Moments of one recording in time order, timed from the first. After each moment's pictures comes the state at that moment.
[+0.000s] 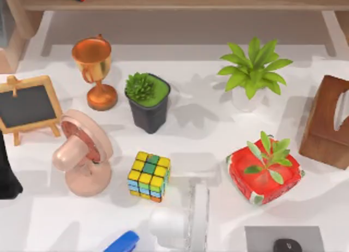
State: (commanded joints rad) left arm 0.00 0.00 0.00 0.00 0.00 0.00; right arm -0.44 2.36 1.25 1.09 -0.39 1.57
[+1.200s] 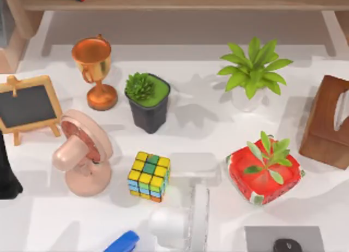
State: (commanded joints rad) left arm 0.00 0.00 0.00 0.00 0.00 0.00; right arm -0.44 2.36 1.25 1.09 -0.39 1.57
